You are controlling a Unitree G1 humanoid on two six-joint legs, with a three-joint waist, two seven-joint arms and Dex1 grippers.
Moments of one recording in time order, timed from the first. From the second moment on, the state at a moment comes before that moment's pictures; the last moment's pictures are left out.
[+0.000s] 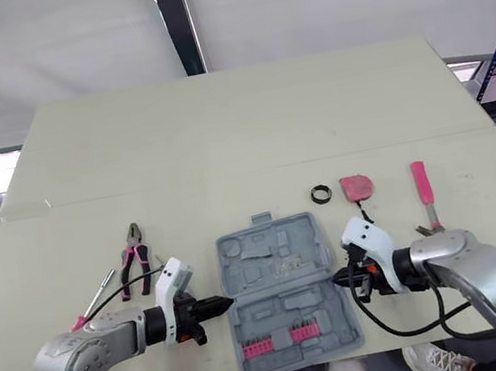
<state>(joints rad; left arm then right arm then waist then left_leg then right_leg) -0.06 0.53 -0.01 -0.39 -0.64 1.15 -0.53 -0.16 -0.85 0.11 -0.42 0.42 0.96 0.86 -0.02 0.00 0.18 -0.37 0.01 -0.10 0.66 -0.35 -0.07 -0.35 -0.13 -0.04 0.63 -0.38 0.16</state>
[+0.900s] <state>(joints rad) -0.04 0.53 0.00 -0.39 -0.64 1.15 -0.52 -0.18 -0.83 0.22 -0.32 0.37 0.89 0.86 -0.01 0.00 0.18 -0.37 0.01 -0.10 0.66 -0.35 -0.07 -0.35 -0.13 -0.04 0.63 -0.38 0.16</state>
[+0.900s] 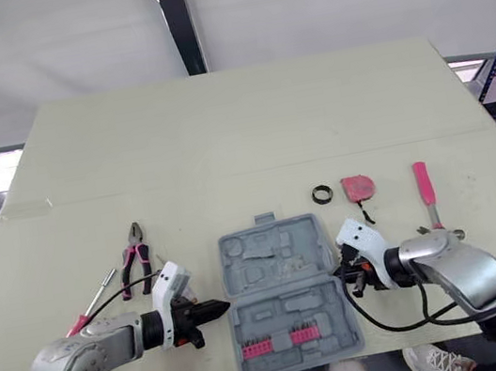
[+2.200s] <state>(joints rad) -0.01 0.56 -0.02 -0.45 -0.66 1.19 -0.55 -0.07 -0.89 0.19 -0.45 0.43 0.94 0.86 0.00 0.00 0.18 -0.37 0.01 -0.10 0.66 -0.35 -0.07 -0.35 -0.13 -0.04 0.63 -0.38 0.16</state>
